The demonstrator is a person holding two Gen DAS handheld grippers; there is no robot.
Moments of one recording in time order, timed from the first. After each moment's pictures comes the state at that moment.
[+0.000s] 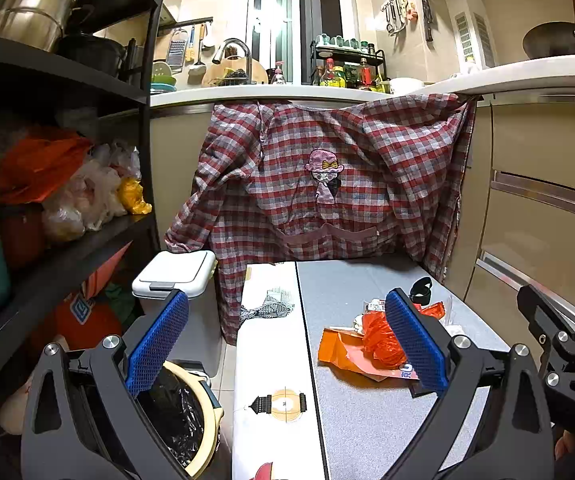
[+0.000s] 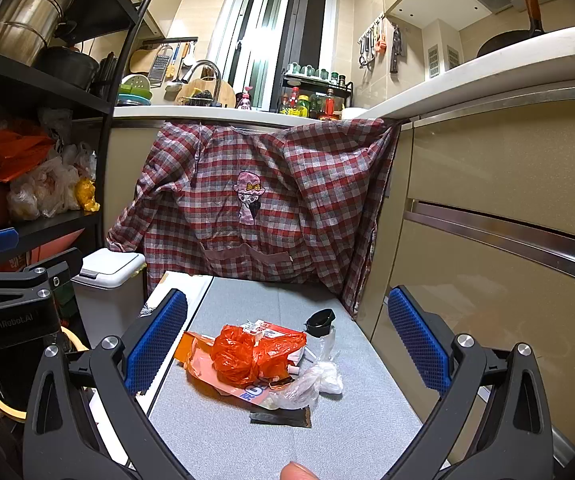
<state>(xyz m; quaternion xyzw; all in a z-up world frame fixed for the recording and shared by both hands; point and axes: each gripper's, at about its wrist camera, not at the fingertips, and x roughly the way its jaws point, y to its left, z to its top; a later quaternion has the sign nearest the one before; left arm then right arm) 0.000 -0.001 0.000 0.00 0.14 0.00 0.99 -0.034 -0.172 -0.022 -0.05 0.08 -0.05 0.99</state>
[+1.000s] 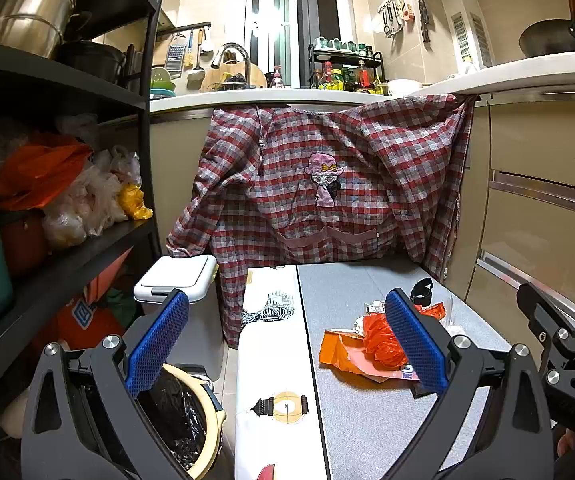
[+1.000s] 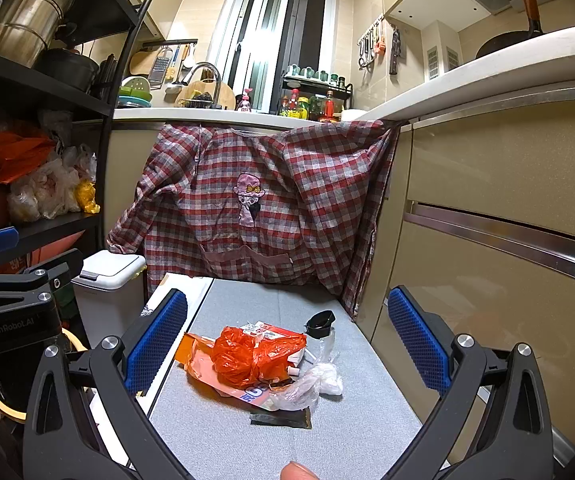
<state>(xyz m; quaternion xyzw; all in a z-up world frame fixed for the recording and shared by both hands) -0.001 -0.004 0.005 0.00 0.13 0.00 0.99 -0.036 -0.173 -0.021 -0.05 0.07 -0.05 0.99</state>
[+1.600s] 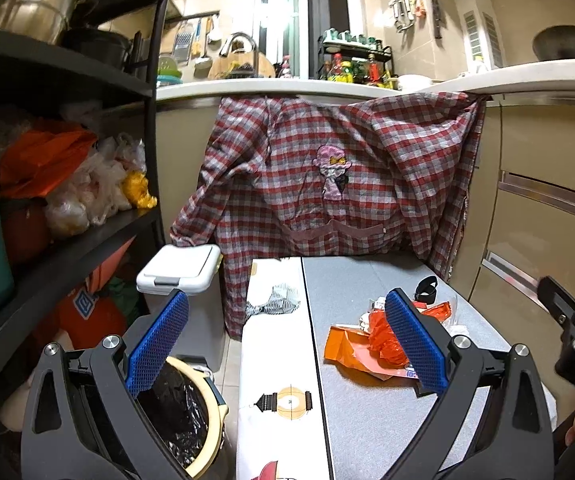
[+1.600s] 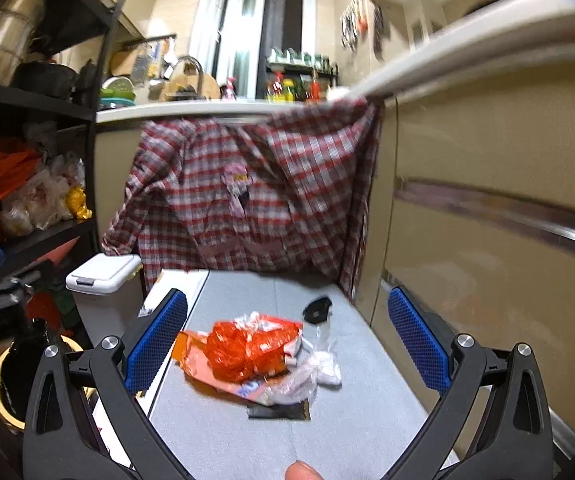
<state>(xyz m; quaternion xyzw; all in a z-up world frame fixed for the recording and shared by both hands) 0.007 0.013 0.010 -0.01 0.15 0.01 0.99 -0.024 -0.208 -0.008 0.00 0.11 -0.06 0.99</state>
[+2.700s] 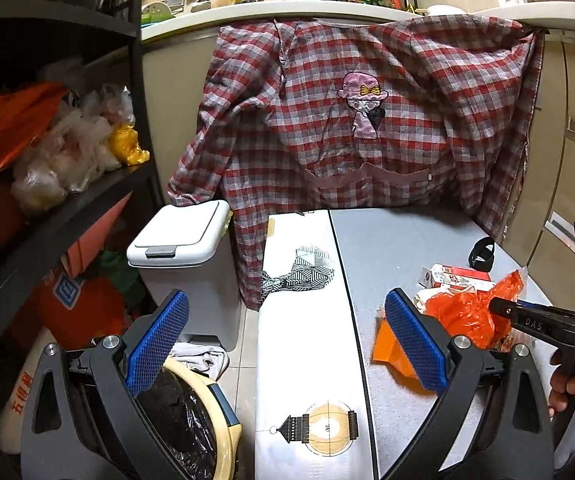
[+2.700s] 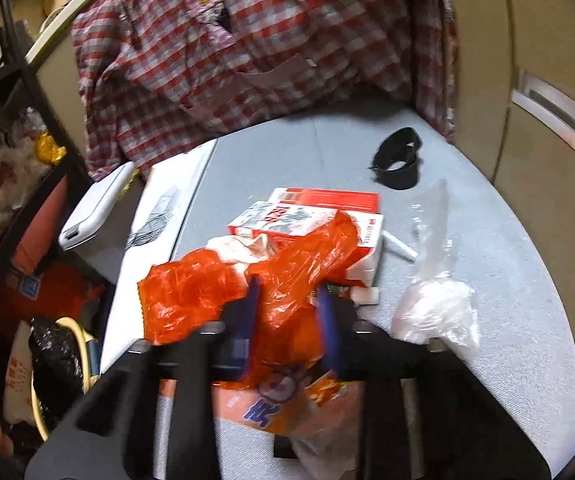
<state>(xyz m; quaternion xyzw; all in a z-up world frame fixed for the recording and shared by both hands) 0.127 0.024 -0.049 0.02 0.25 0.04 0.97 0.201 -0.231 -0.145 0.14 0.38 0.04 0.91</state>
